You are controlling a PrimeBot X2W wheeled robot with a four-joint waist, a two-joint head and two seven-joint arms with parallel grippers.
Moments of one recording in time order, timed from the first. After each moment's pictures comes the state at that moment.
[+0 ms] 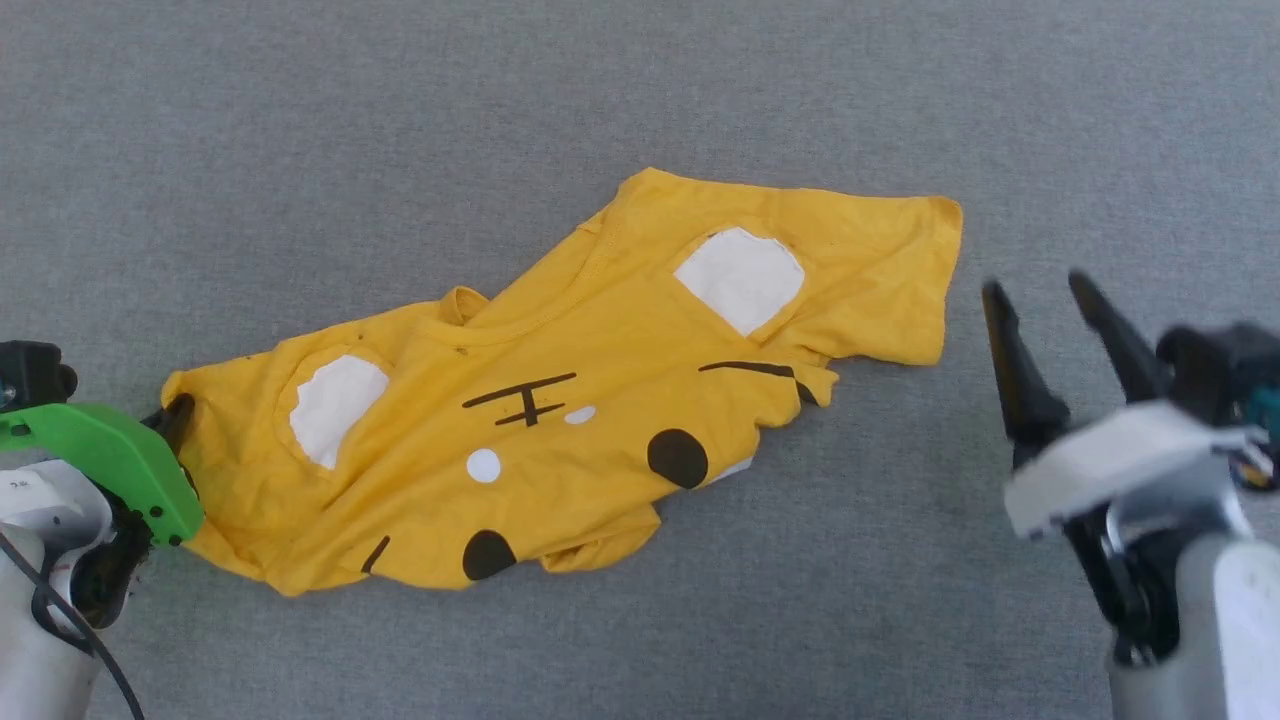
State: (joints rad) left arm -0.36 0.62 -0.23 0.37 -0.85 0.01 0.31; right arm -0.18 -0.05 -0.04 -0.15 0.17 0.13 0.22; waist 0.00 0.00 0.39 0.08
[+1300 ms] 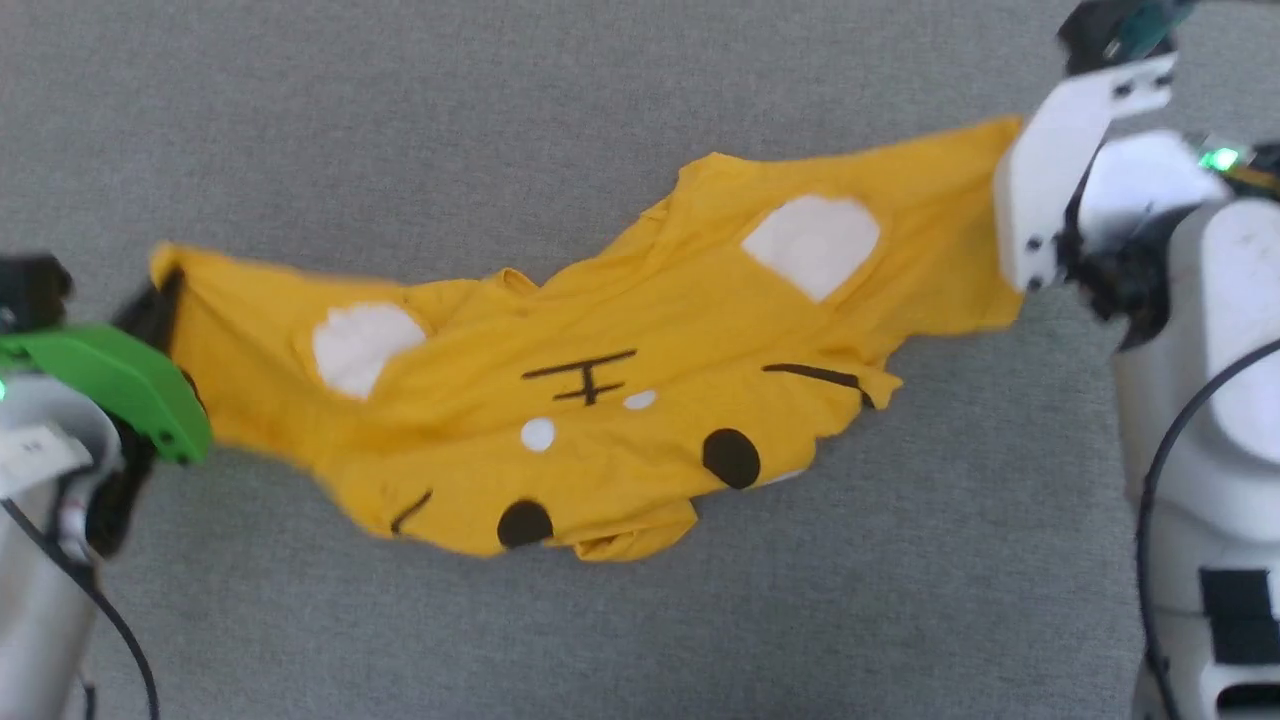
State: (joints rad) left arm -0.46 0.62 -0.28 0.30 -0.73 0.01 0.13; right arm -0.78 -0.07 -0.04 0.29 -0.04 0.13 0.91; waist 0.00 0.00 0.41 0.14
